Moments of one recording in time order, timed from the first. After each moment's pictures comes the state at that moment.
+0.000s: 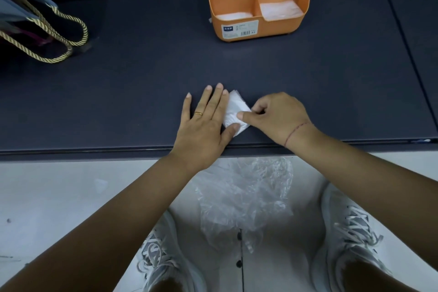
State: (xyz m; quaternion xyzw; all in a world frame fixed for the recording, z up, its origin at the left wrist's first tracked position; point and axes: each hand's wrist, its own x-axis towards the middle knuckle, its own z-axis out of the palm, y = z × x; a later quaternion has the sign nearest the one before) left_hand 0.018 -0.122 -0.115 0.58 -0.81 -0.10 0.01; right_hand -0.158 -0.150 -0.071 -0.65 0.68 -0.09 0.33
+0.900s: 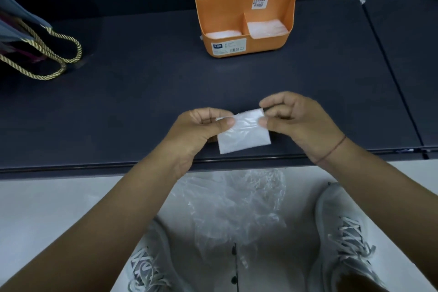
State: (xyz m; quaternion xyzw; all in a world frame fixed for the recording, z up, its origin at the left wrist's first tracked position) left_hand 0.000 -0.136 -0.048 0.60 -0.38 -0.63 0.29; right_hand -0.204 -0.137 -0.047 -0.50 0.57 -0.34 0.56
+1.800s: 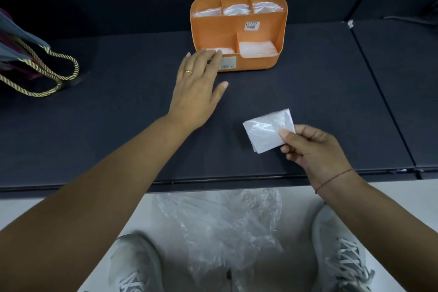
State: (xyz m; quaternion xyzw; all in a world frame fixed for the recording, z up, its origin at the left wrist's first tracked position) left_hand -0.003 -0.244 -0.079 0.54 -0.82 0.00 0.19; right_hand -0.220 -0.128 -0.065 -0.28 0.63 -0.44 0.57
